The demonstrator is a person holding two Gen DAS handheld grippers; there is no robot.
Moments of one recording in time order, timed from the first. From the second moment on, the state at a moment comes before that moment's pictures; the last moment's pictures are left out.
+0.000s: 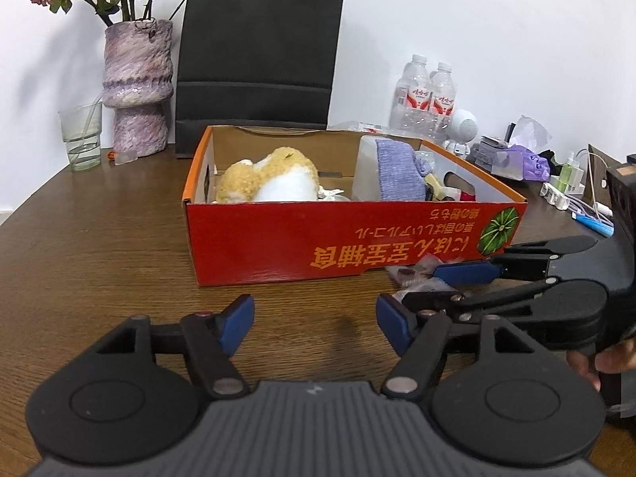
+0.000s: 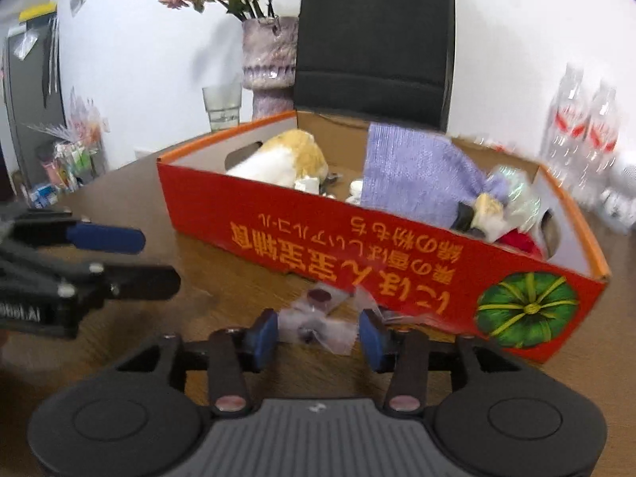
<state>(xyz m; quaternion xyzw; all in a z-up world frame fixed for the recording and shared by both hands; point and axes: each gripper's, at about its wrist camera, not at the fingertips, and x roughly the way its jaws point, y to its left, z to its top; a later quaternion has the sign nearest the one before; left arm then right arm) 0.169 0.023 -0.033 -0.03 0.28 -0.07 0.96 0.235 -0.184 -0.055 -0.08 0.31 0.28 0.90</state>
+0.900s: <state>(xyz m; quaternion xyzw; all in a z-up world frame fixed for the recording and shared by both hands) 0.161 0.012 -0.019 -0.02 0.25 -0.08 0.96 0.222 -0.244 0.034 -0.02 0.20 0.21 0.96</state>
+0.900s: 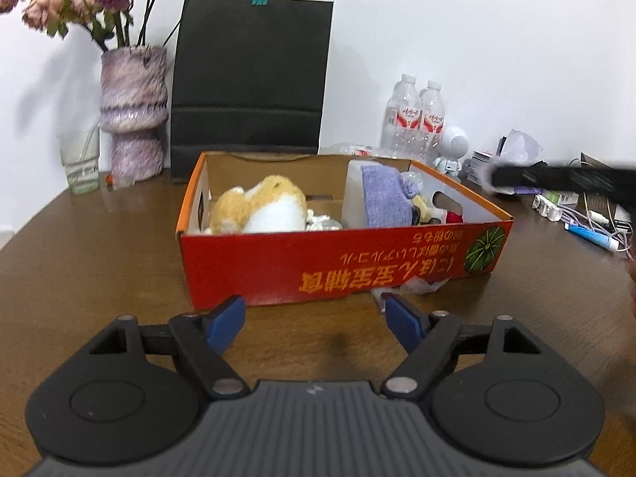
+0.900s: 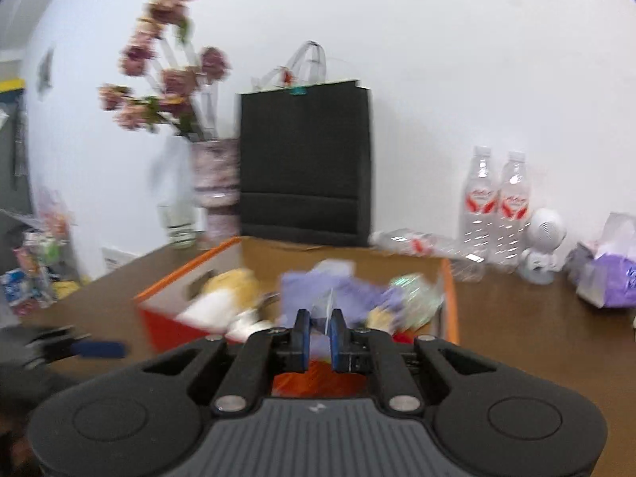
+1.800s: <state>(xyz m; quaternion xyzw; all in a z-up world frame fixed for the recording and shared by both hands) 0.201 -0.060 -0.041 0.03 0.31 -0.08 0.95 0.202 -0.260 -0.006 -0.02 0.24 0.20 0.95</state>
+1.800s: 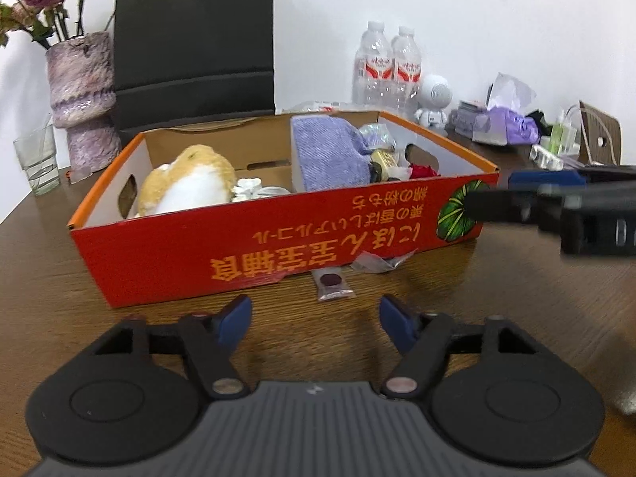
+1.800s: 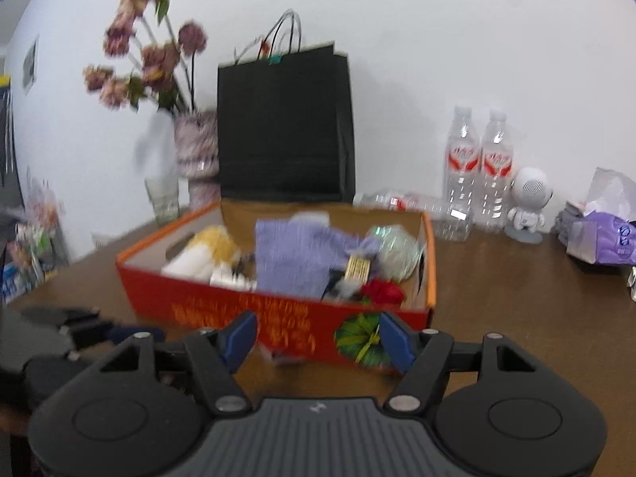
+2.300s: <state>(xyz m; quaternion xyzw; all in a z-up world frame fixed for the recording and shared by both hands) 0.229 -0.068 -0.049 0.04 0.32 -0.10 0.94 0.237 -0.232 -0.031 0.01 0.31 0.24 0.92</state>
